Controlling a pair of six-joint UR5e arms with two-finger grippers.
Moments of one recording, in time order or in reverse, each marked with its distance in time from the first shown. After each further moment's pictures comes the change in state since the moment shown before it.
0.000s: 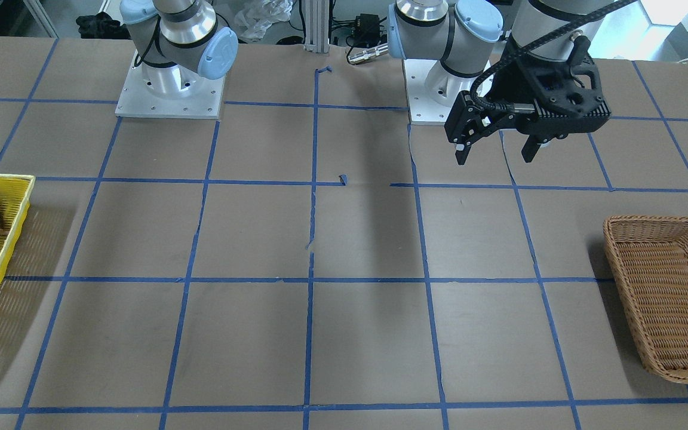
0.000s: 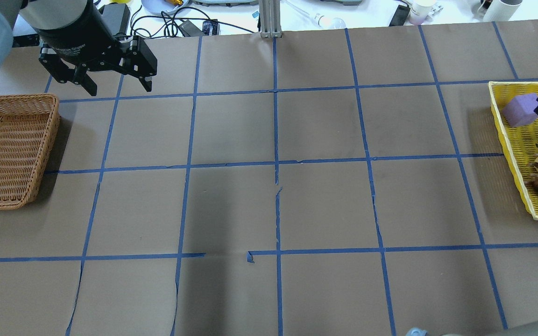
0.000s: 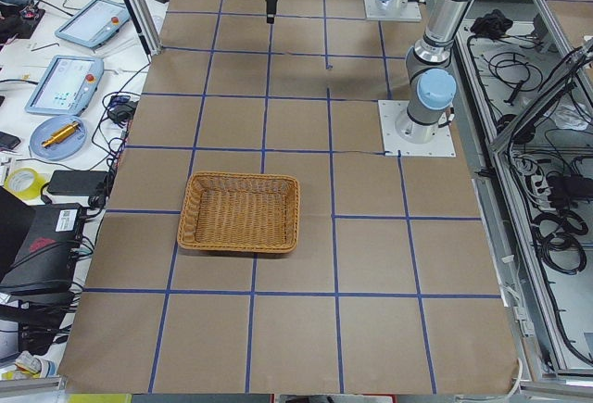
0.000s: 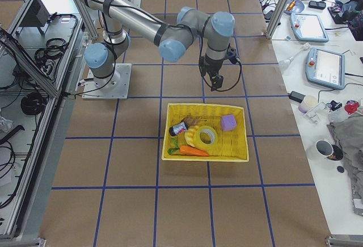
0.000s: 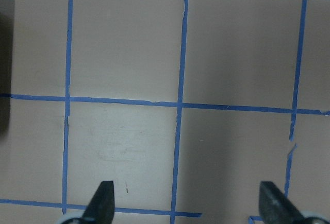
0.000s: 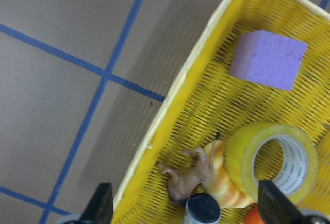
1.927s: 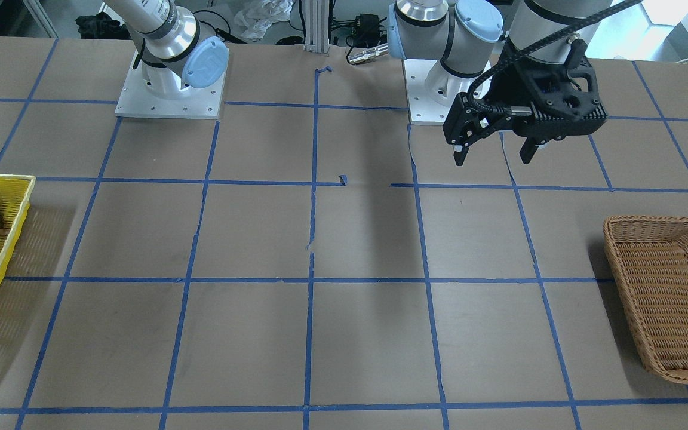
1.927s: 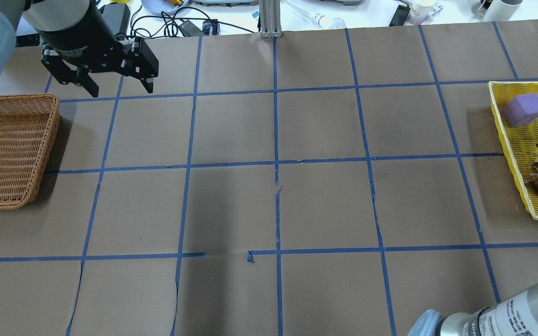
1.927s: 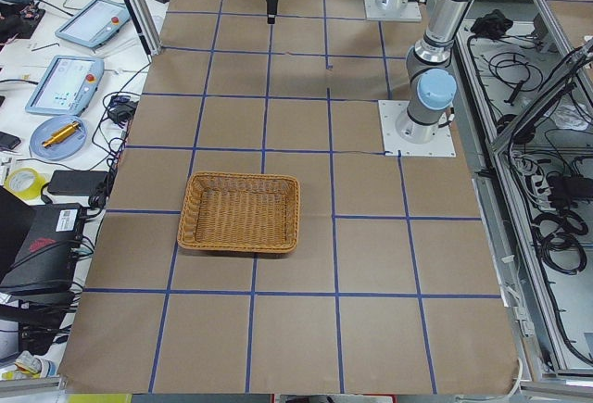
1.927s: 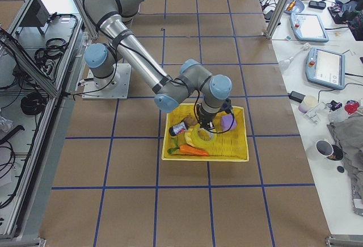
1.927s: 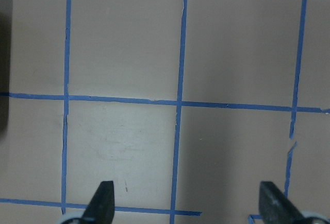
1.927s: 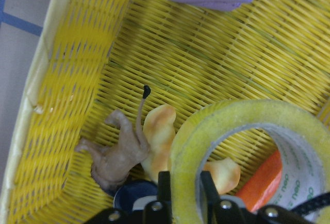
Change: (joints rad) left arm -0.003 0.000 -0.003 0.000 0.000 0.000; right arm -0.155 0.130 -0.007 -0.056 -0.010 -0.080
